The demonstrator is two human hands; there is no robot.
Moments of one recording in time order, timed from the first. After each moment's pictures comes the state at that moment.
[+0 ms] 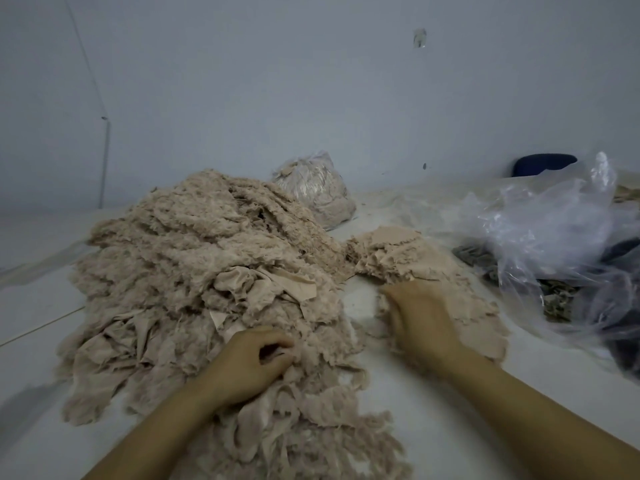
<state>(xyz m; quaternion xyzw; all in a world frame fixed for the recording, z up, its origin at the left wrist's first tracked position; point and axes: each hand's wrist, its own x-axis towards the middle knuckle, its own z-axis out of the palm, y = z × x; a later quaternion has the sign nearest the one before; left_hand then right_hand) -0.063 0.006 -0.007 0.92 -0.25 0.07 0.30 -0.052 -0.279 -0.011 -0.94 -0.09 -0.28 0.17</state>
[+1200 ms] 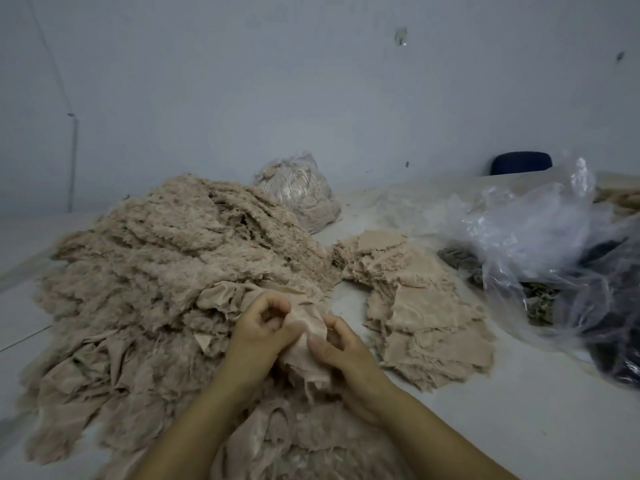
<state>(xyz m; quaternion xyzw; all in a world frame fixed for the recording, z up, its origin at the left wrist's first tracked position) -0.066 -0.048 0.030 0.67 -0.17 0.05 0.73 -0.085 -0.193 -0.004 -0.54 -0.09 0.07 0.83</state>
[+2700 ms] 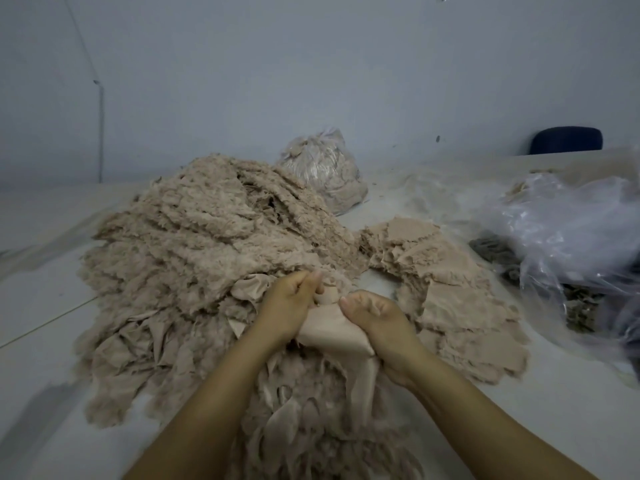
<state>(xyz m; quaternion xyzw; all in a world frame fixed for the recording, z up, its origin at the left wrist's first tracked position) -0.016 -0.042 0.048 0.83 -0.14 0.08 0.54 -0.071 -0.188 0.041 -0.64 -0.03 0.01 0.77</state>
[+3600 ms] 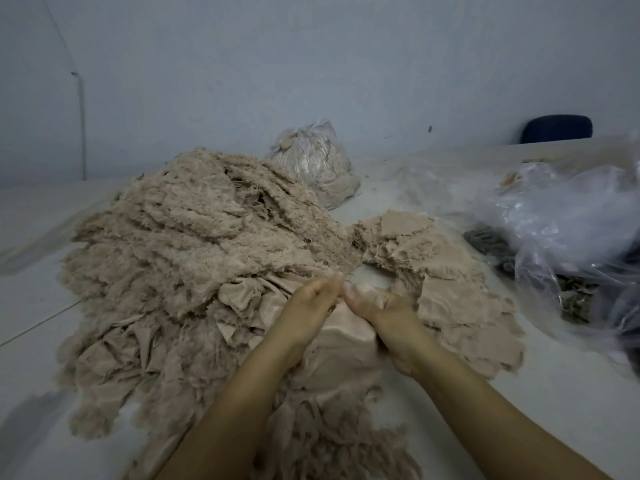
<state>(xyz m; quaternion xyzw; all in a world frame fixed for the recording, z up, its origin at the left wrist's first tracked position) -0.028 -0.070 0.044 0.74 -0.13 -0.10 0.65 -0.055 -0.211 0.031 -0.66 0.02 0.03 0.75</state>
